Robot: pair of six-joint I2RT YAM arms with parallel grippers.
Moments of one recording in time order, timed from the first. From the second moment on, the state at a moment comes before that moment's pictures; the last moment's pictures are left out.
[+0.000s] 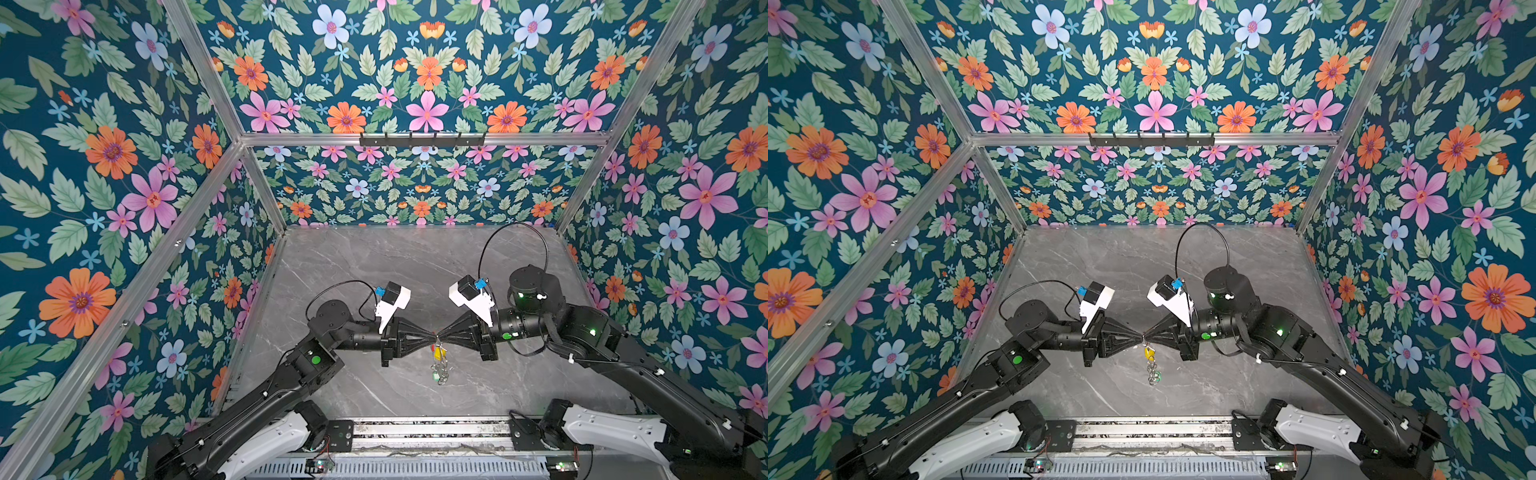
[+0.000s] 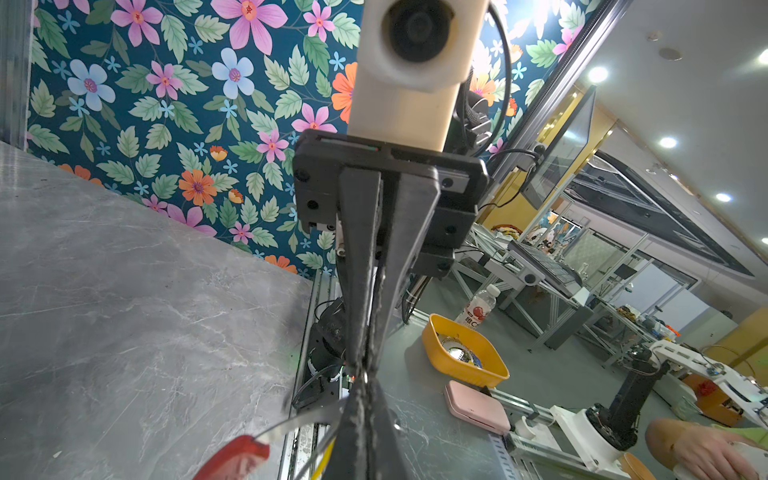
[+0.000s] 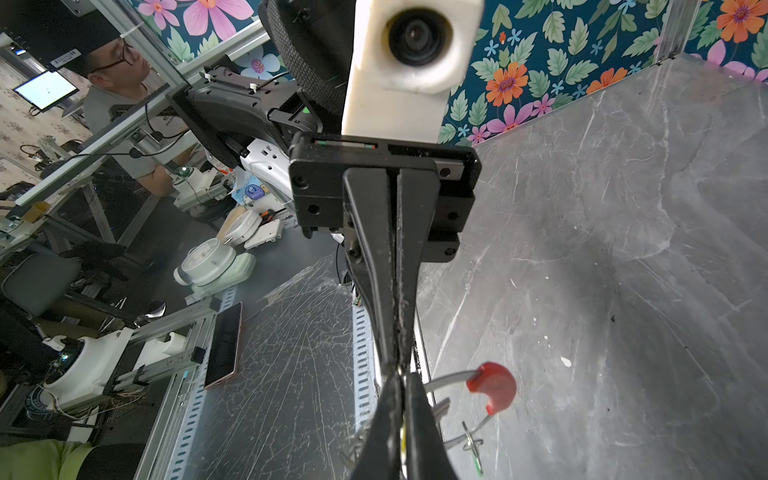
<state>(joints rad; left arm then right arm) -0.83 0.85 0.68 0.29 0.86 -0.60 0.86 1.04 1.24 -0.67 -0.66 0.10</state>
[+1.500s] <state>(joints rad) -0.85 0.73 0.55 0.61 0.56 -0.53 0.95 0.83 0.89 -0.08 -0.36 0.36</state>
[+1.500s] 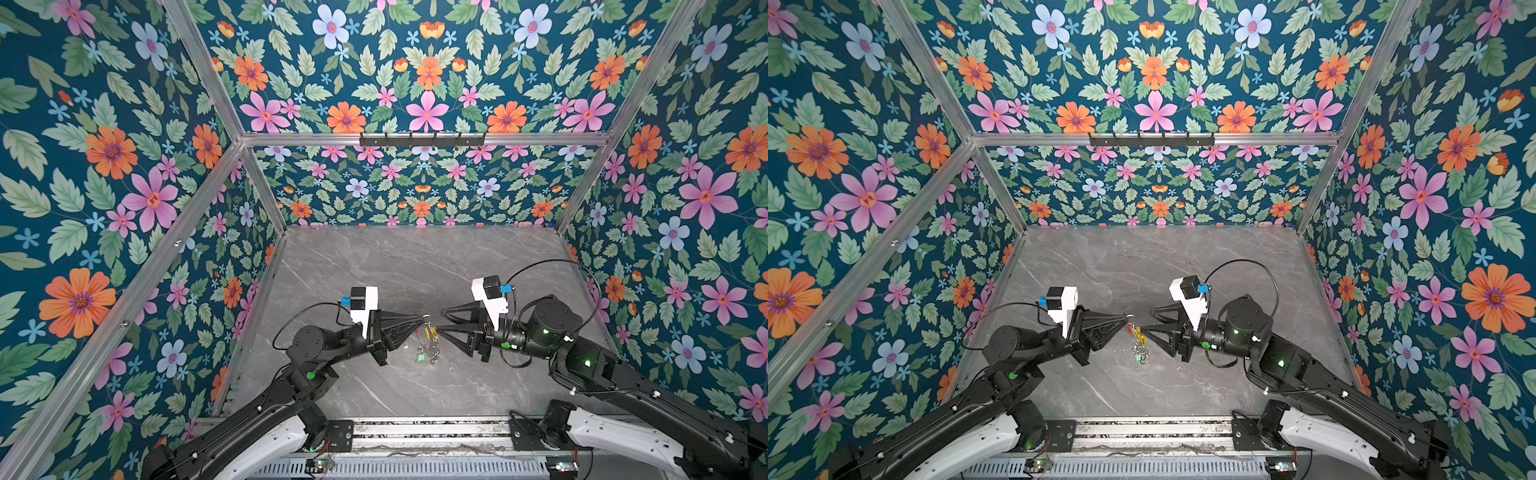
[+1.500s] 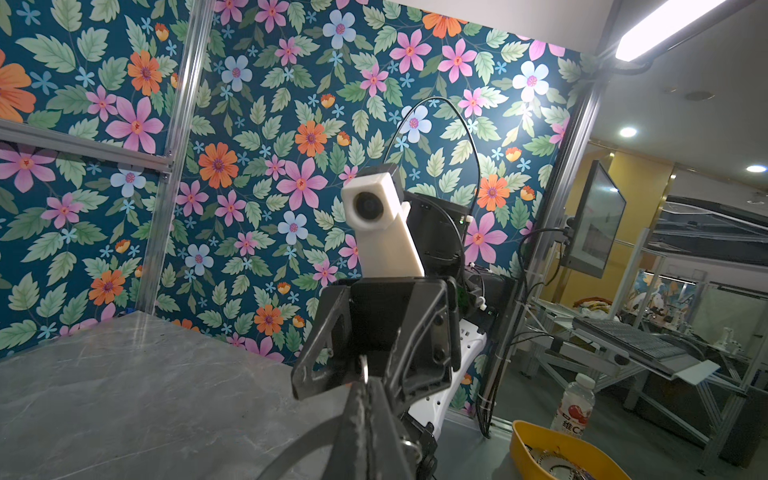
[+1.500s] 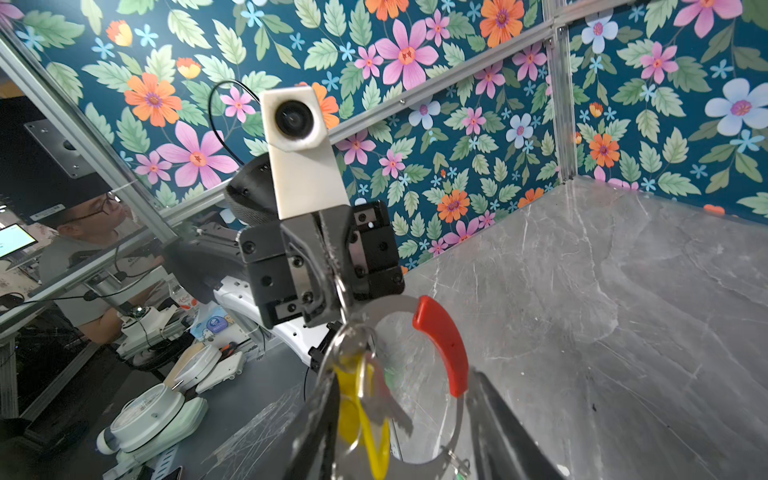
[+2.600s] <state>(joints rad) -0.86 0.74 0.55 0.64 0.63 -0.57 0.92 0.94 1.00 -0.07 -0.62 0.37</state>
